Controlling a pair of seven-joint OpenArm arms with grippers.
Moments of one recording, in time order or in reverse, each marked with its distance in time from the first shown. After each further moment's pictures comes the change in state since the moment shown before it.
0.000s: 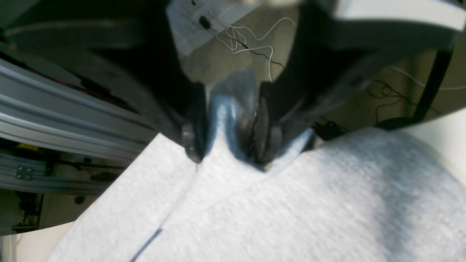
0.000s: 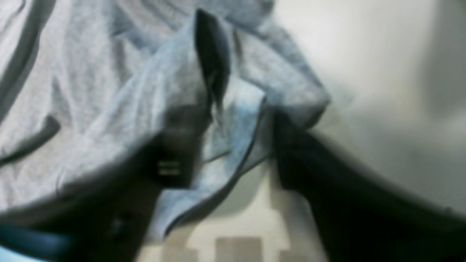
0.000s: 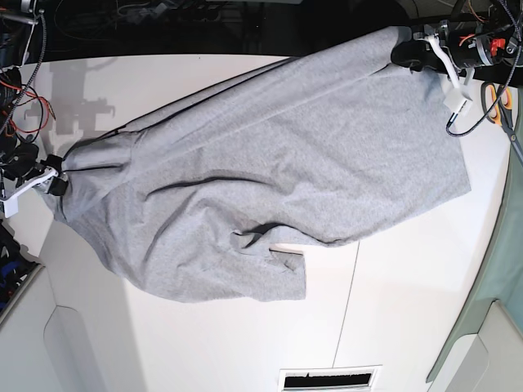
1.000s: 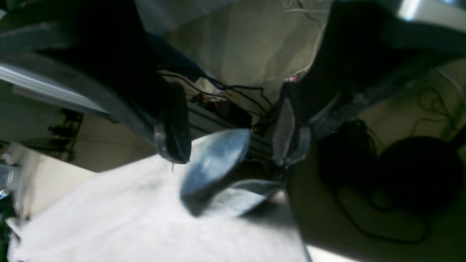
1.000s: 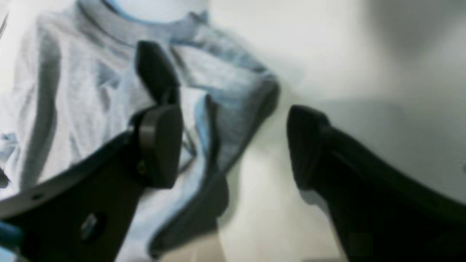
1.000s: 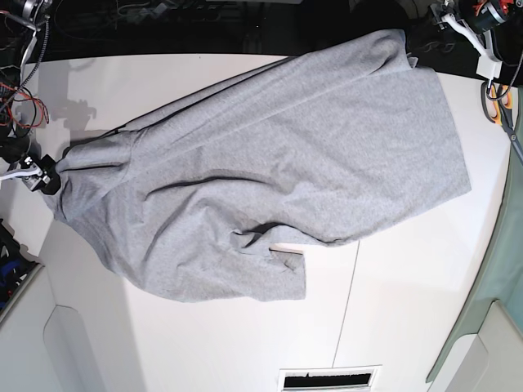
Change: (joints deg) left arm 8.0 8.4 -15.0 -0.2 -2.9 0.2 -4.8; right arm 1.1 -3.2 10.2 -10.5 7.1 1.6 1.7
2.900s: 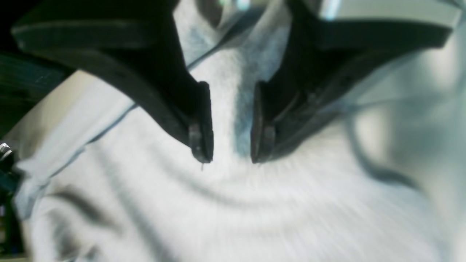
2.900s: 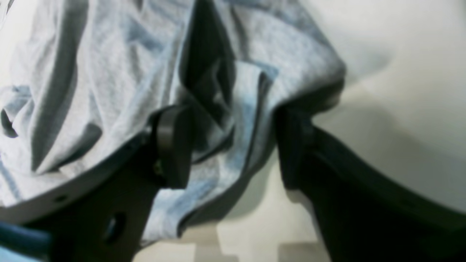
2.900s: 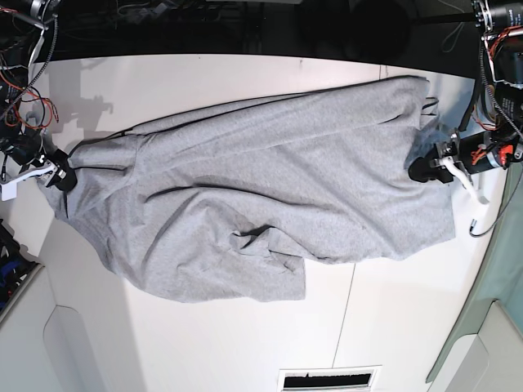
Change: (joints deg) left arm -41.8 -11.4 15.2 -25.6 3.7 0.0 4.2; right arm -0.4 -0.3 0.2 2.8 -0.7 4.9 -4.6
